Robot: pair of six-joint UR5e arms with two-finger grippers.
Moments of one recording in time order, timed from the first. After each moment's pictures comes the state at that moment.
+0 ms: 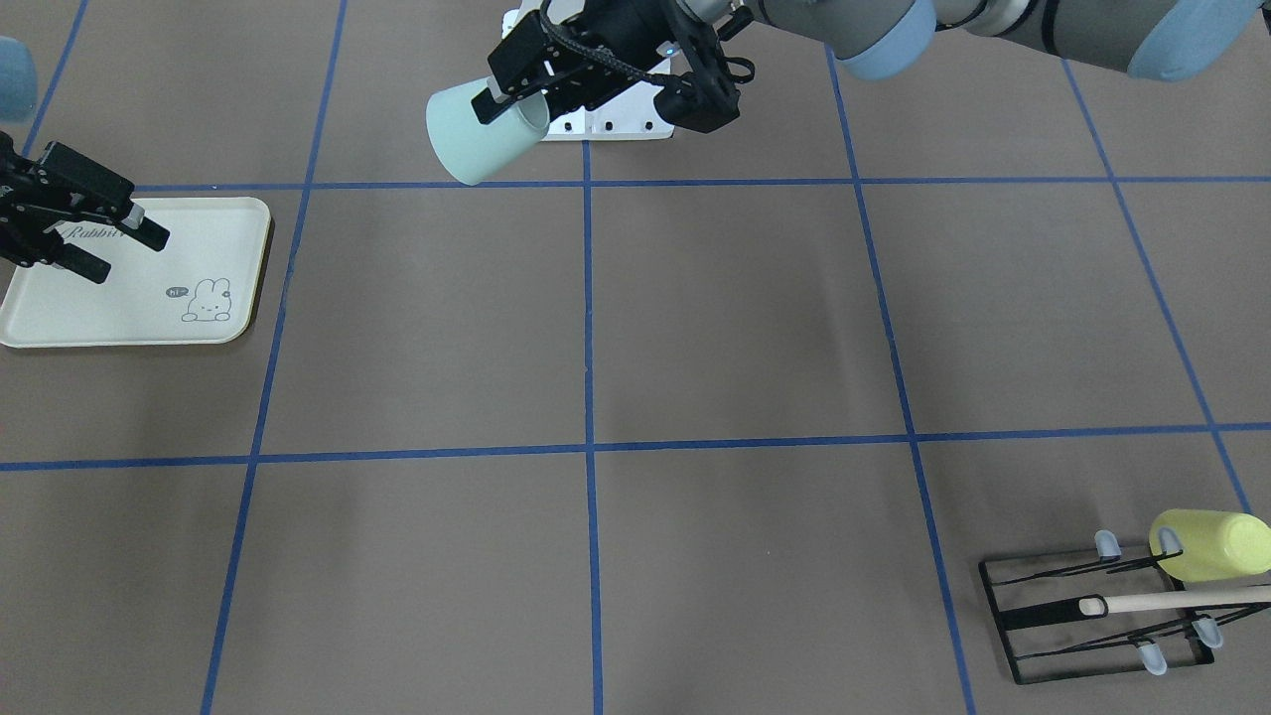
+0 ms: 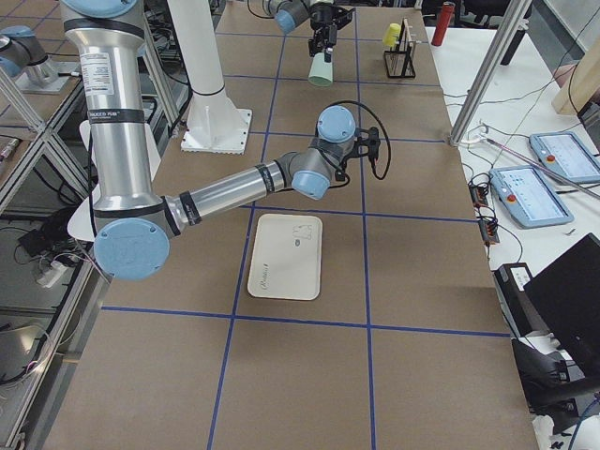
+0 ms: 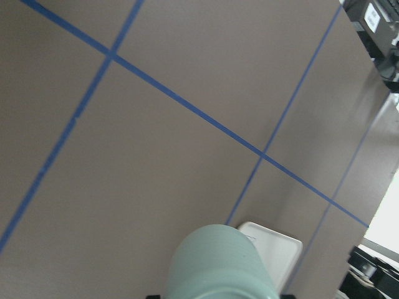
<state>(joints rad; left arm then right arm) -0.65 -2.34 -1.81 -2.29 -2.10 -2.18 1.16 -1.48 1.86 -0.75 2.56 1.20</state>
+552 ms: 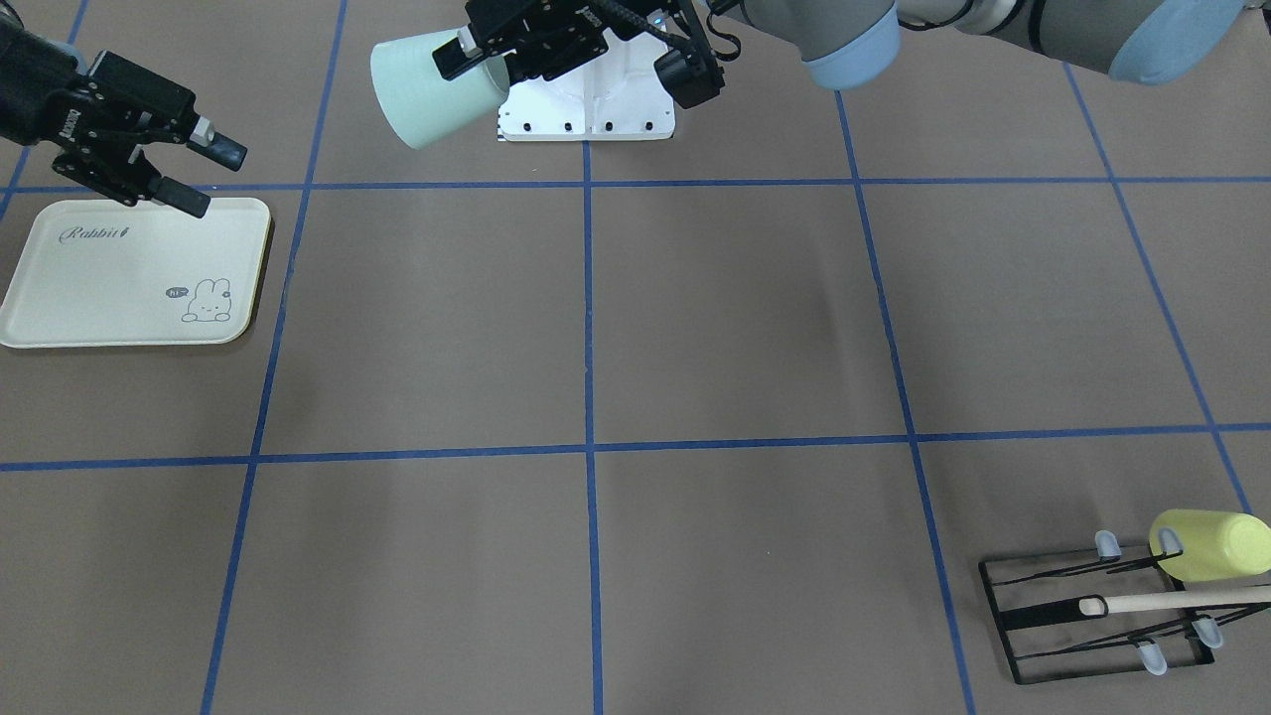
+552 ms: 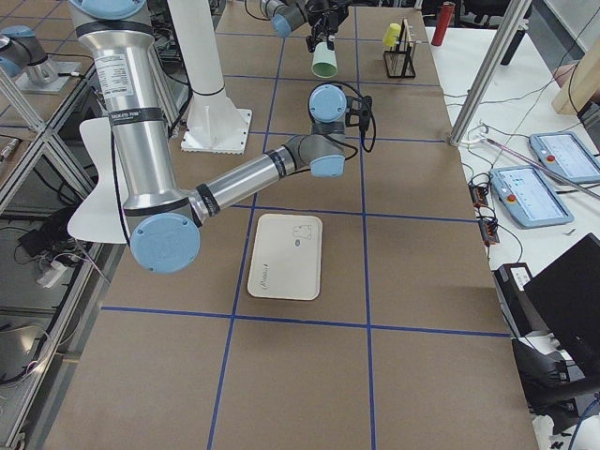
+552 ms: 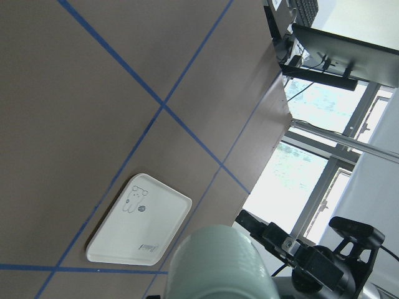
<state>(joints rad) -0.63 -2.33 -1.80 -2.55 -1.93 -2.37 1.09 -1.37 1.86 -0.38 2.52 1.74</state>
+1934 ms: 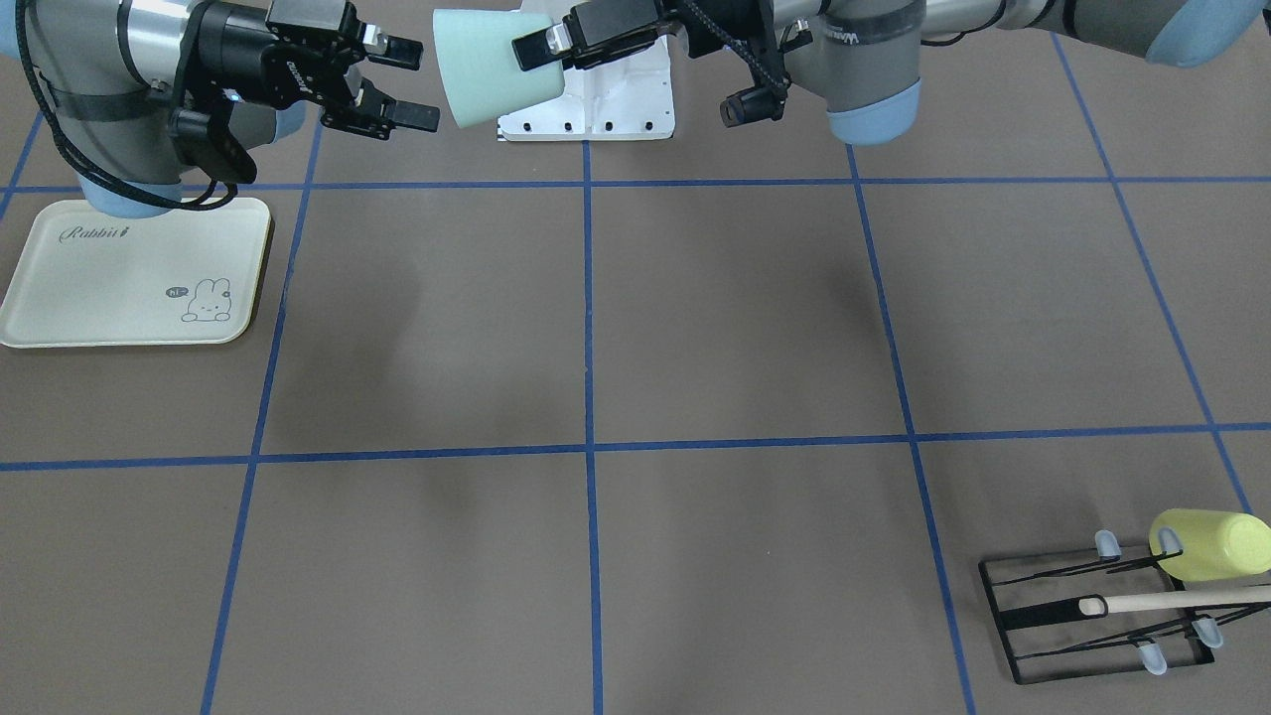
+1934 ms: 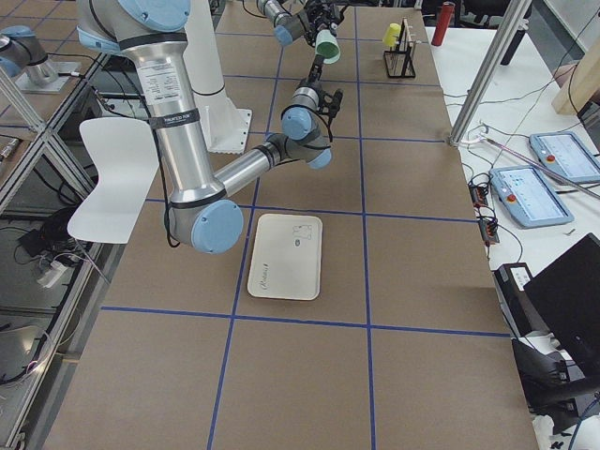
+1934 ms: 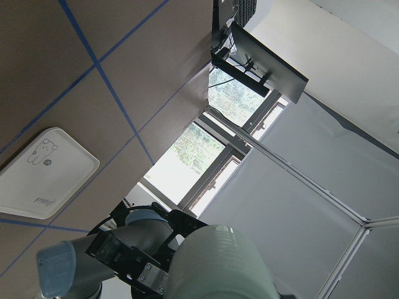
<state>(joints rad) -0.61 -2.20 -1.77 -2.91 -1.82 -2.64 0.71 -1.27 1.74 0.24 1.96 2.23</state>
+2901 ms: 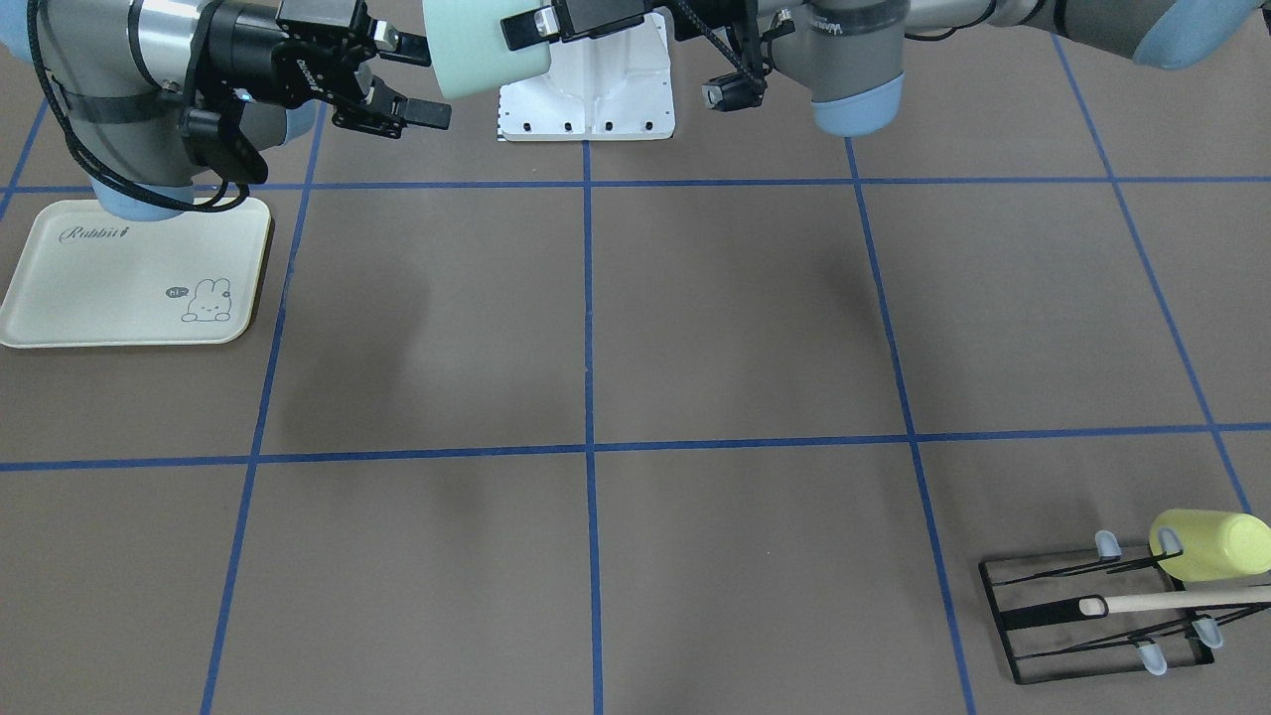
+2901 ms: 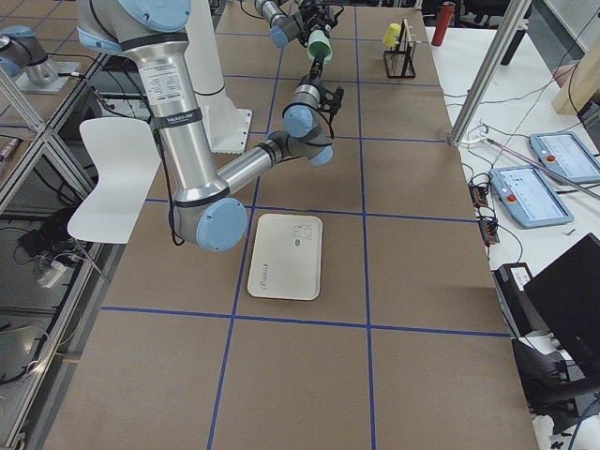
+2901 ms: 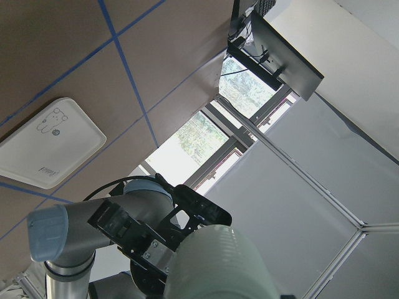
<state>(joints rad) -0.58 -2.21 -1.79 -2.92 -1.83 -2.74 0.71 -1.25 1.73 0.25 1.95 2.23</state>
